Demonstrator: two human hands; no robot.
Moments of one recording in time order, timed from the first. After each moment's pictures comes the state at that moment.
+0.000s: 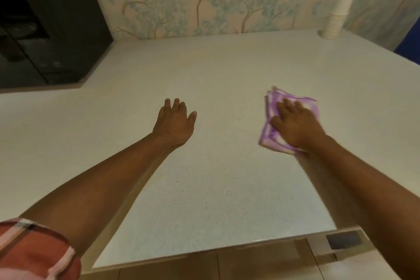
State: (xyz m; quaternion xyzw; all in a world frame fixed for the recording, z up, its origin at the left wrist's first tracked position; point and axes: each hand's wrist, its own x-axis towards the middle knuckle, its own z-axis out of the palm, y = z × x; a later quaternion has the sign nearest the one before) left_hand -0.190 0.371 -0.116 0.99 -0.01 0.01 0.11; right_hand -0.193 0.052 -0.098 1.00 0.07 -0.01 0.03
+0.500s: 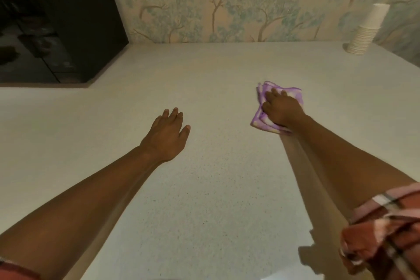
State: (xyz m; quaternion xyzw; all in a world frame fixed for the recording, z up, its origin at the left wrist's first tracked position) left_hand -0.186 0.372 -0.129 0.99 0.01 0.03 0.11; right_hand -0.055 0.059 -0.093 0.99 0.16 0.00 -0.01
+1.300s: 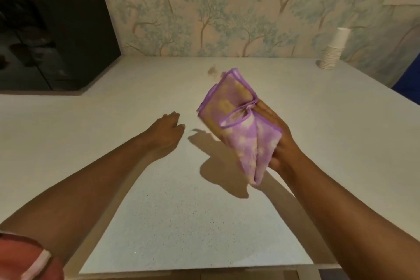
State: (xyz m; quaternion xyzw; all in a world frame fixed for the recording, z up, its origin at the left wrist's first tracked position) left_hand -0.178 0.356 -0.100 0.94 0.04 -0.04 0.34; right_hand -0.222 0.083 -0.040 0.48 0.09 -0.16 -0.86
